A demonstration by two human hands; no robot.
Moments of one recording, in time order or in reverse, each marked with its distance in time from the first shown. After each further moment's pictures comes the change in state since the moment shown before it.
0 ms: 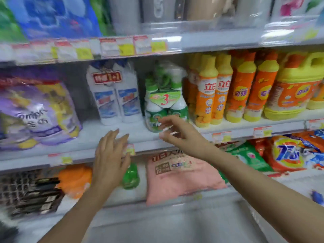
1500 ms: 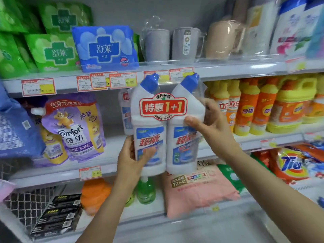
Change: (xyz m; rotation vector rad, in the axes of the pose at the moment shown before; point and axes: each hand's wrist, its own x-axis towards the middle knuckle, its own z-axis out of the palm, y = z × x) left_hand 0.014 0.012 -0.092 -1.161 0.073 -0.344; right_hand 0.009 -0.099 0.014 0.386 0.386 -0.201
